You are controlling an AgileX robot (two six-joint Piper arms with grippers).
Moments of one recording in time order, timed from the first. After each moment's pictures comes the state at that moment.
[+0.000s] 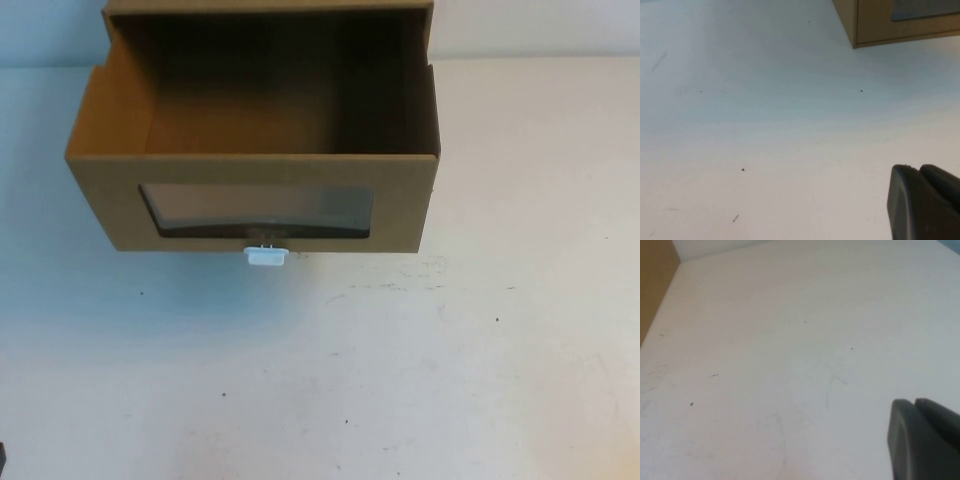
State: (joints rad) right arm 0.08 -0.01 0.02 -0.36 0.38 0.62; left arm -0.09 -0.01 0.03 -0.03 0.39 0.13
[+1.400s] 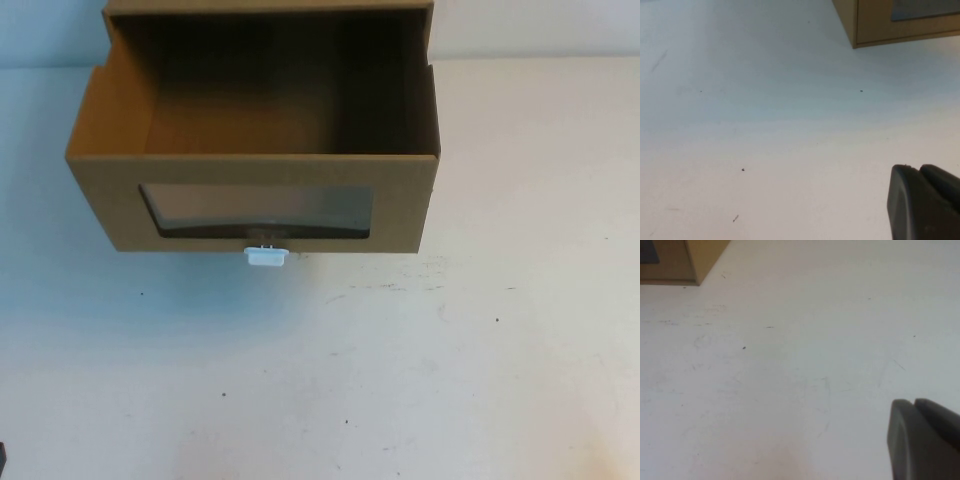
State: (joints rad) right arm 0.08 -0.01 0.02 0.12 0.40 -0.04; left arm -0.09 -0.01 0.03 -0.02 0.39 0.13
